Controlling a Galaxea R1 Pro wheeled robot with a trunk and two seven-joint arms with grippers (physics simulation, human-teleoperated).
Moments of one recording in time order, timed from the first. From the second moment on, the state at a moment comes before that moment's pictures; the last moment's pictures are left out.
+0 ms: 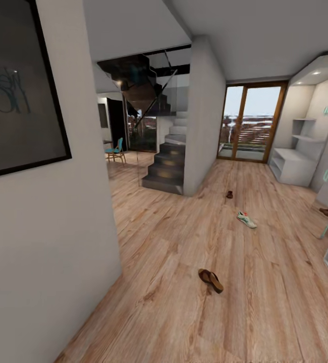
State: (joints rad) left arm 0.00 -0.01 0.01 -0.13 0.00 0.00 0.00; right arm 0.00 0.00 0.00 -0.03 0.00 0.00 -0.01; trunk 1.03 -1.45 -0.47
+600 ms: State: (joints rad) left arm -0.01 -0.02 0.01 -0.46 0.00 0.00 0.00; right arm 0.00 0.00 -0.08 -0.06 0.00 -0.01 -0.01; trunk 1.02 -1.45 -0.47
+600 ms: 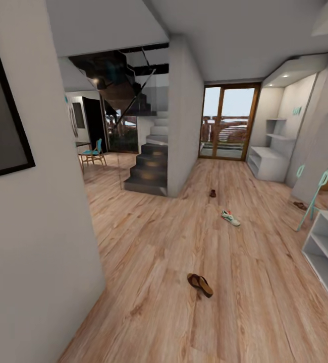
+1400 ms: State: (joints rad) left arm -0.01 -0.05 0.01 -0.48 0.00 -0.08 0.00; right arm 0.00 0.00 -0.09 -0.07 0.00 -0.01 -0.01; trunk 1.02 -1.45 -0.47
